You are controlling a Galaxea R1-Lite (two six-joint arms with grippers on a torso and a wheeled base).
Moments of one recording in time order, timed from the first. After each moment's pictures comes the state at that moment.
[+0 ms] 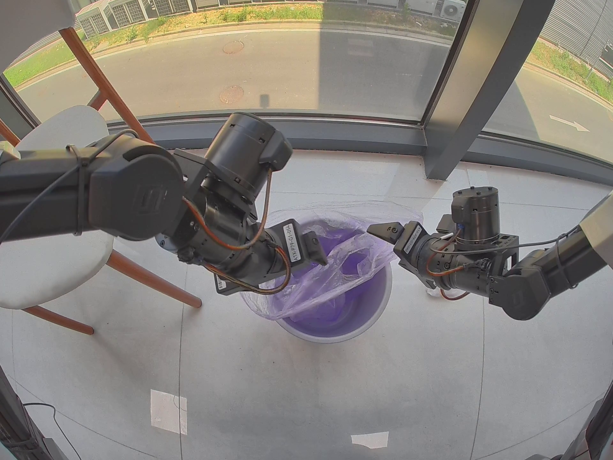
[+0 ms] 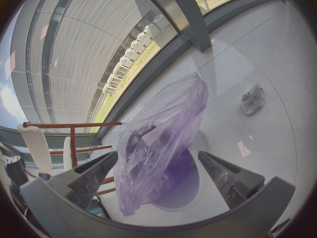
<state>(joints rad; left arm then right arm) -0.67 1.91 -1.57 0.52 0.04 -0.79 0.50 1.98 -0.96 -0.62 0.02 0.92</state>
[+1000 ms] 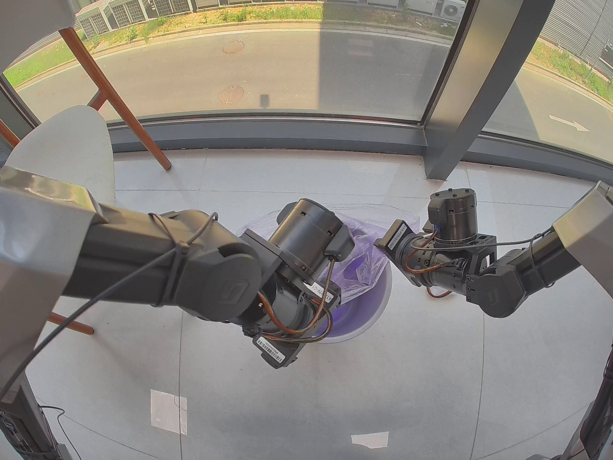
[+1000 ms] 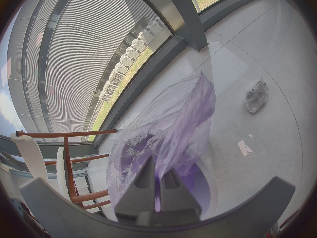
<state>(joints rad) -0.79 2.03 -1.42 0.40 0.10 -1.54 0.52 2.08 -1.06 -0.62 -0.06 0.97</state>
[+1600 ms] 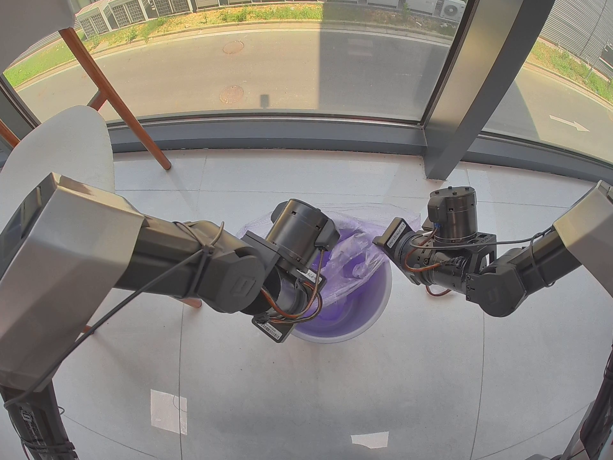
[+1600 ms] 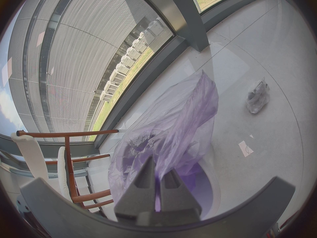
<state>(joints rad) -0.71 2.13 -1.44 0.23 0.20 -1.49 0.53 2.08 -1.07 -0.62 -0.06 0.97</state>
